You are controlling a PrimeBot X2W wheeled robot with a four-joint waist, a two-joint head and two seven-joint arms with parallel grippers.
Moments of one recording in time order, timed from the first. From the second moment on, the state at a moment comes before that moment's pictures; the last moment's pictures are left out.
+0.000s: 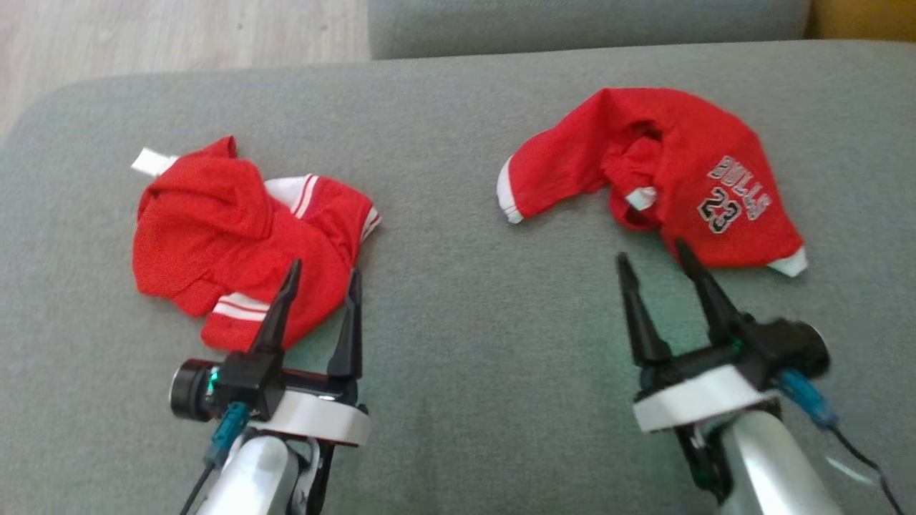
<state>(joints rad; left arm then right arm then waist) -0.20 0.15 -0.42 0.26 -0.31 0.09 -0.25 -0.12 -0.05 0.19 0.21 0.10 0.13 -0.25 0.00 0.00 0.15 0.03</state>
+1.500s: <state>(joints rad) -0.25 0.06 -0.38 0.32 -0.24 0.03 -0.25 -0.62 -0.06 0.07 0.74 -0.11 0.13 -0.21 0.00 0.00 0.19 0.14</state>
